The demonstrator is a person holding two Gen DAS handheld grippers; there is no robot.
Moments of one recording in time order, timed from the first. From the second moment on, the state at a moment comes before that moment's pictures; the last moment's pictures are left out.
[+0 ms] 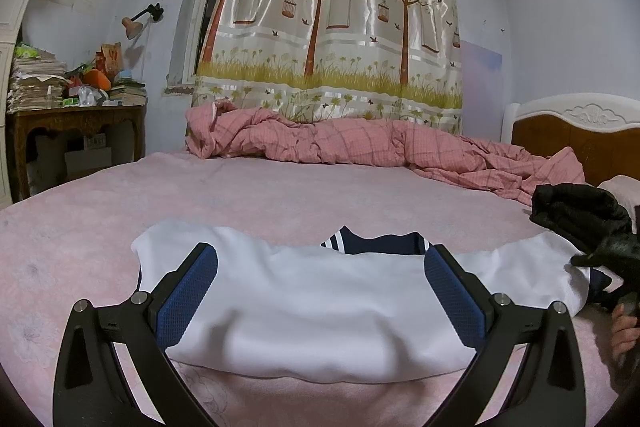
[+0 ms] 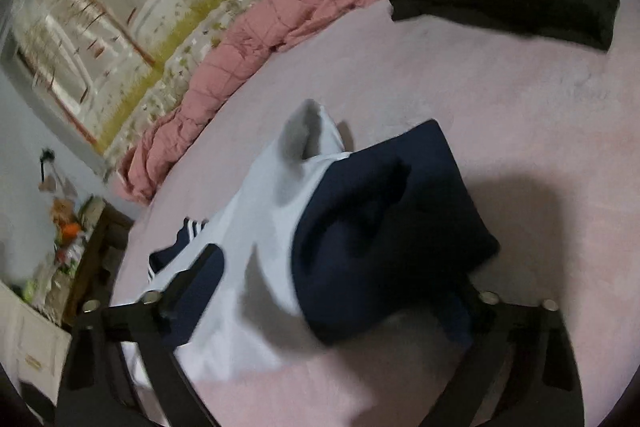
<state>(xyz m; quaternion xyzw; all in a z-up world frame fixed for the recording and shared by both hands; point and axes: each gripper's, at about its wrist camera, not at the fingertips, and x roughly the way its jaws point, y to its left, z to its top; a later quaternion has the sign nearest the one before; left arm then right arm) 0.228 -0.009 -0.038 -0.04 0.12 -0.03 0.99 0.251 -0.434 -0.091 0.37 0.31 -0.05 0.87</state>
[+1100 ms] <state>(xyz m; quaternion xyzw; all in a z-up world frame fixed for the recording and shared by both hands) 0.228 0.003 -0.036 -0.10 0.12 -0.02 0.99 0.281 -0.221 -0.041 0.08 0.32 0.14 0.93</state>
